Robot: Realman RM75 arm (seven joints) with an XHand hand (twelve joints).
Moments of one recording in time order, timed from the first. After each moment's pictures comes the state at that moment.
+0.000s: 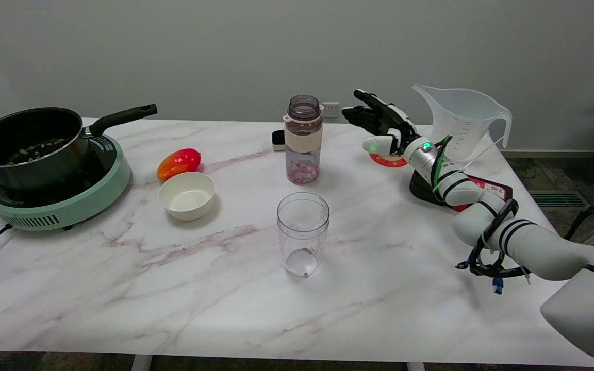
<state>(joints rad) 0.60 -1.01 -2.09 0.58 0.30 0.57 1.93</state>
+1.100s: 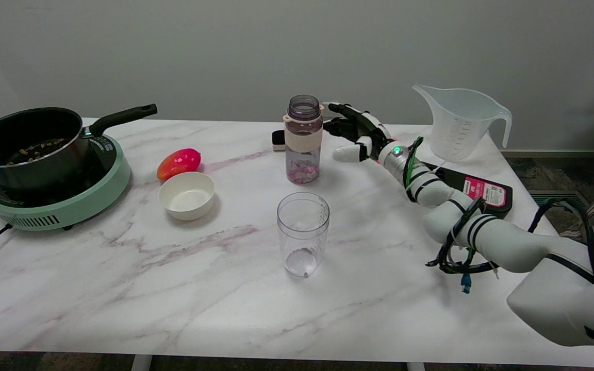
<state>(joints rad) 0.69 -1.14 -2.17 0.46 0.37 0.51 1.72</state>
